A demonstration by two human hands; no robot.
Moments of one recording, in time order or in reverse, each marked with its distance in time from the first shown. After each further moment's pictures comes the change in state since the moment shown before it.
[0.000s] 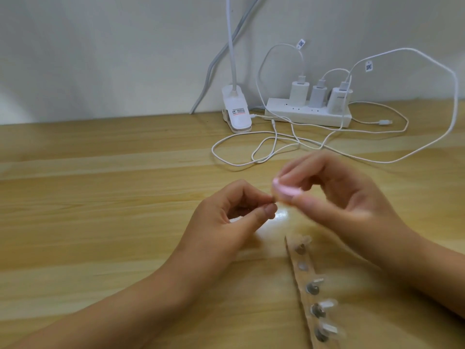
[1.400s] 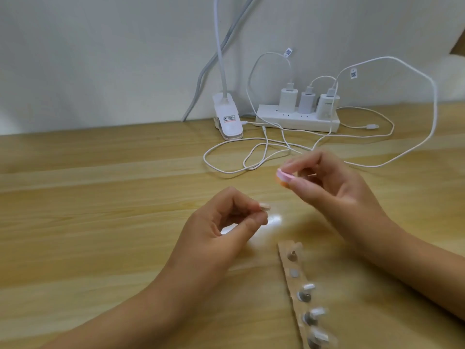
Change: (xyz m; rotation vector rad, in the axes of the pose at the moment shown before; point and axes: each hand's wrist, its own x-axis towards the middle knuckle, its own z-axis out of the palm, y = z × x) left_hand -0.001 -0.006 -0.001 -0.022 0.000 0.090; right_hand 0.004 0.012 -0.006 0.044 0.130 0.068
